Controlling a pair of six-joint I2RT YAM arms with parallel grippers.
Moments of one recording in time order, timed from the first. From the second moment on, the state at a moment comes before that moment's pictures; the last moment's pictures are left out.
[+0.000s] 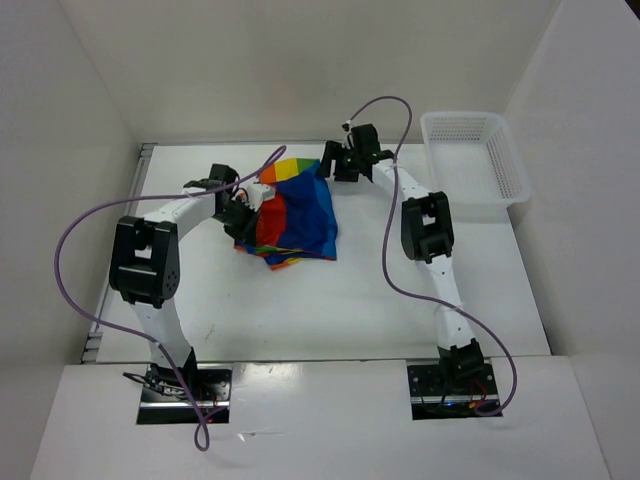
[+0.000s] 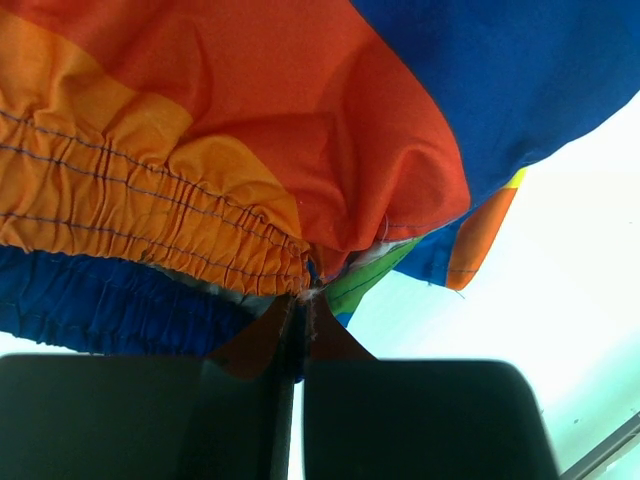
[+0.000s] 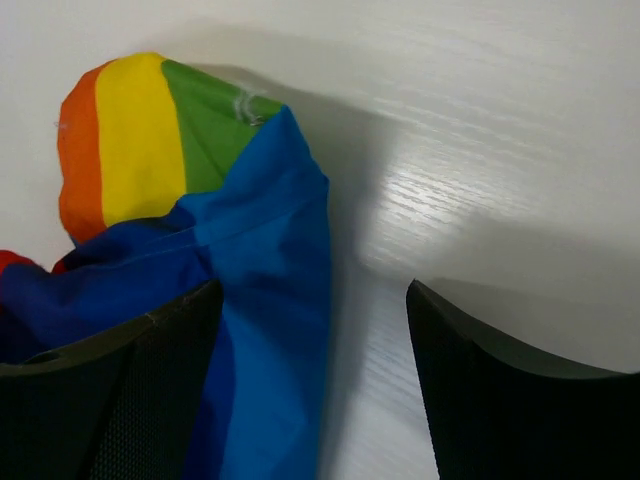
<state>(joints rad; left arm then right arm) -0.14 1.88 1.32 -0.67 0.45 0.44 0.31 2.60 2.27 -0.35 -0.37 0.41</state>
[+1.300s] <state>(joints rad) -0.13 1.87 1.31 -0.71 0.51 0.43 0.25 2.71 2.49 -0.49 -0.37 0.63</state>
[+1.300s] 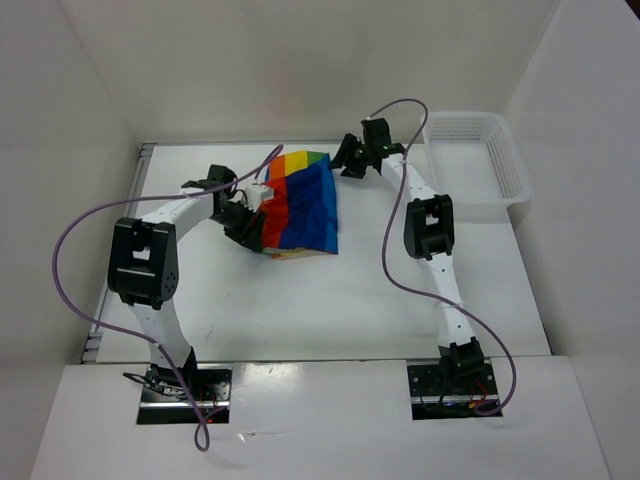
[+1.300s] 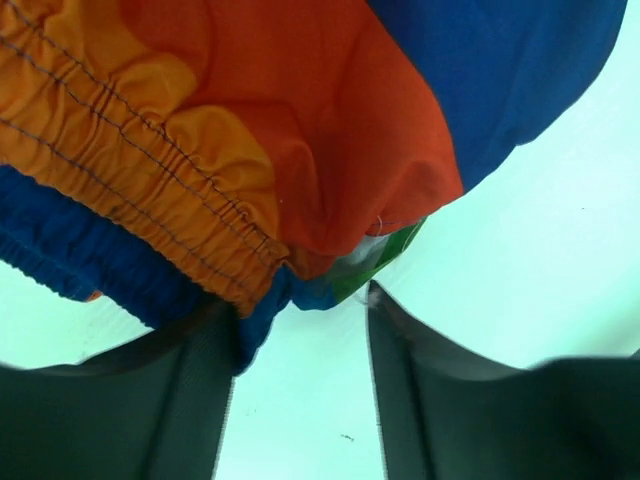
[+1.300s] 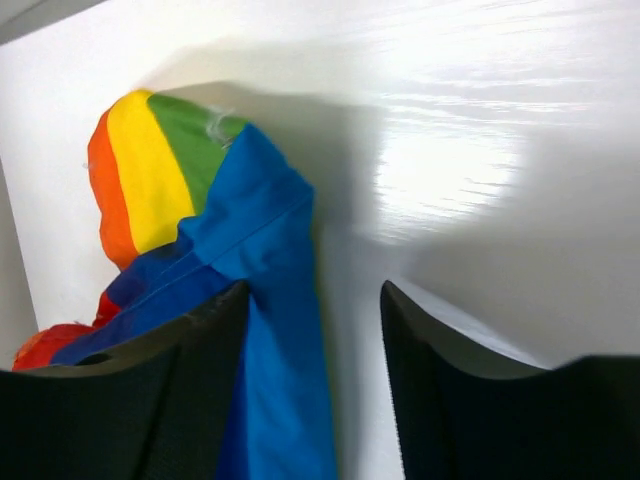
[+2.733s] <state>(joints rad) -0.11 2.20 1.74 -0.60 0.34 0.10 0.53 2.08 1.39 -0.24 -0.21 0.58</state>
